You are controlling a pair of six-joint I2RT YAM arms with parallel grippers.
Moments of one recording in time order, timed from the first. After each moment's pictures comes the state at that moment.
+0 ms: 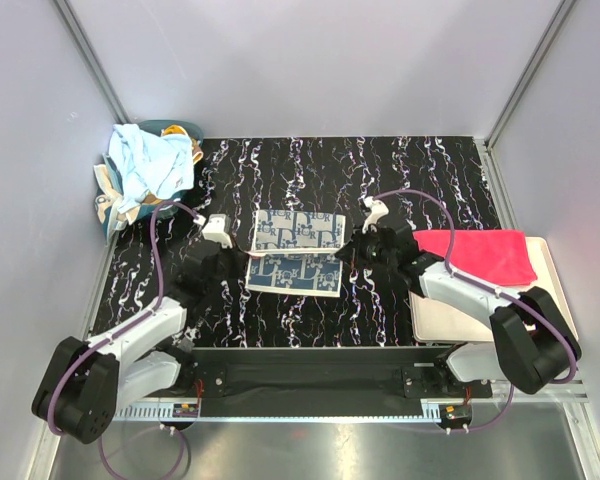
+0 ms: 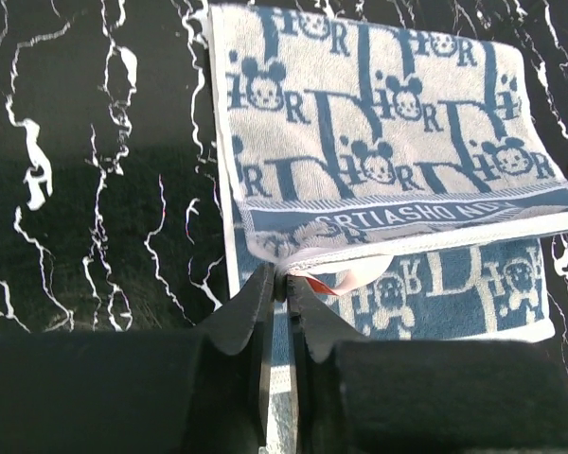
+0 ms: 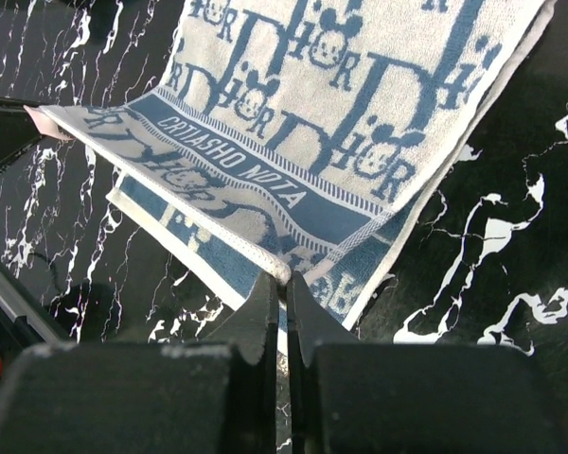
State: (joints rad) left arm -0.42 1.04 0.37 0.23 -0.05 -0.38; right arm 0.54 1.34 0.66 0.15 -0.23 0.44
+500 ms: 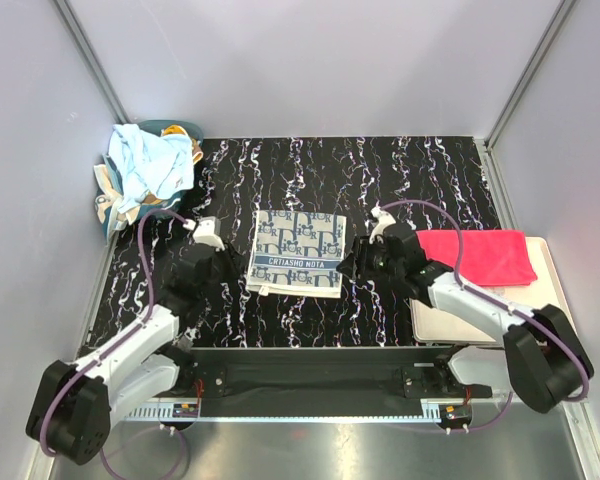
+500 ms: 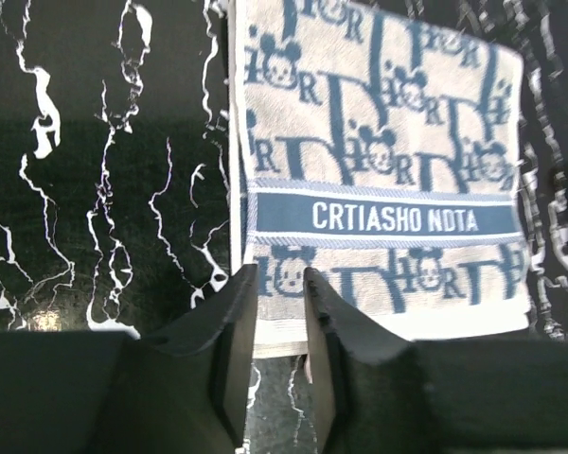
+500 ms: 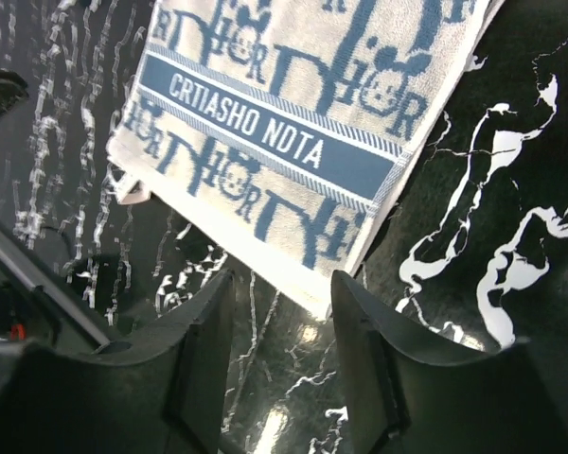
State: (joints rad) left arm -0.41 0.94 0.37 0.09 -0.05 -0.47; right arm 0.54 1.26 0.58 0.08 -0.26 0.50
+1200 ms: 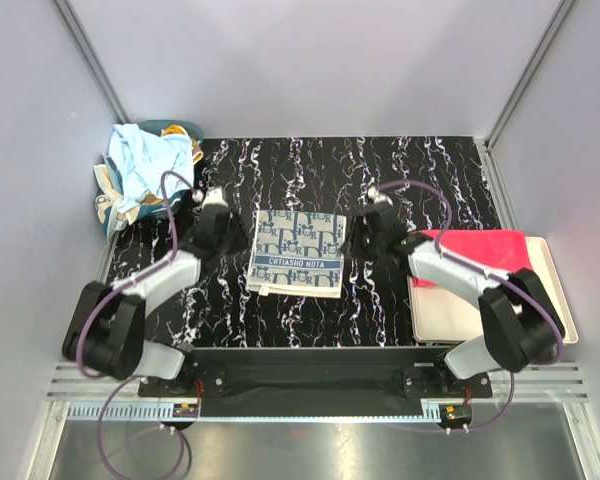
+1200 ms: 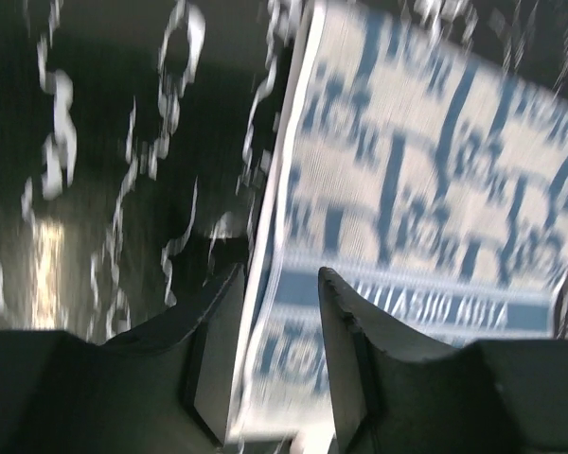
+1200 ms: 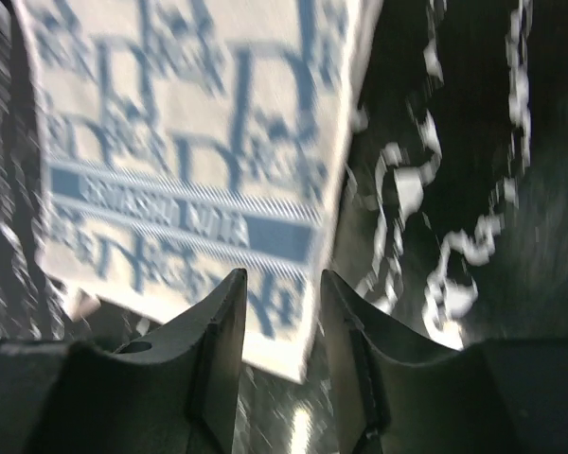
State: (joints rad) left arm -0.36 1.34 0.65 0.00 -0.11 -0.60; right arm 0.55 1.43 0.79 -0.14 -0.02 0.63
